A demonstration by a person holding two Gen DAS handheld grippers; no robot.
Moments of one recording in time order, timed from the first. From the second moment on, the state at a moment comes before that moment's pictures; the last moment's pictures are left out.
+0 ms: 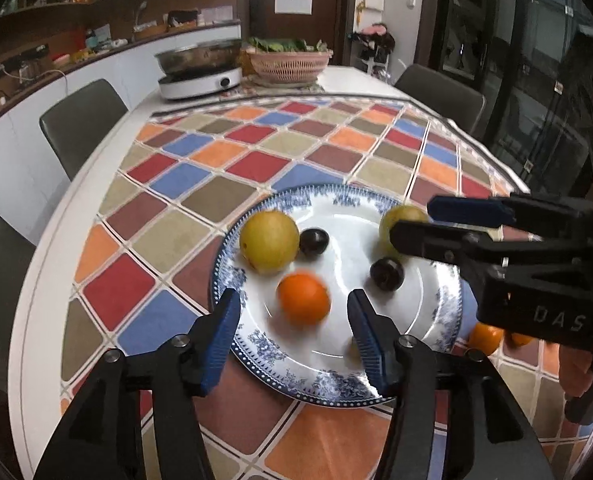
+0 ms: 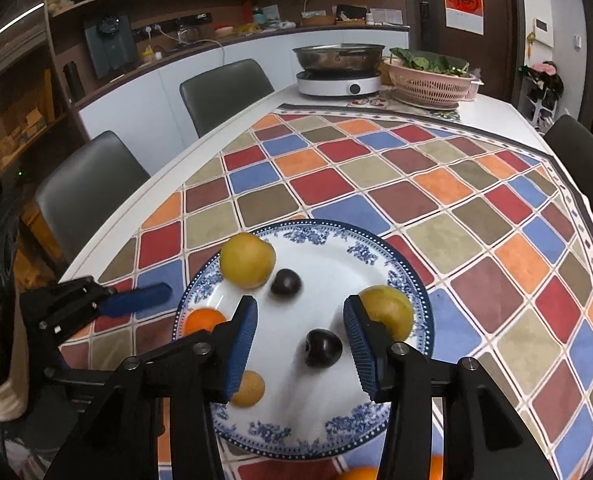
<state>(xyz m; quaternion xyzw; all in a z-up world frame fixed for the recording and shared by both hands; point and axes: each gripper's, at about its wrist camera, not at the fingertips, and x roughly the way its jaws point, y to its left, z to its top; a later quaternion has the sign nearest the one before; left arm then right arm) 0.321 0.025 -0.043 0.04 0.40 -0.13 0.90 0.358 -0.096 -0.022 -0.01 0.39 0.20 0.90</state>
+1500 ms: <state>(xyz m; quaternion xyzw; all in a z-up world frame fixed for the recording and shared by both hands) 0.149 -0.019 0.035 0.03 0.26 -0.14 0.95 0.170 -0.187 0.043 0.00 0.28 0.10 0.95</state>
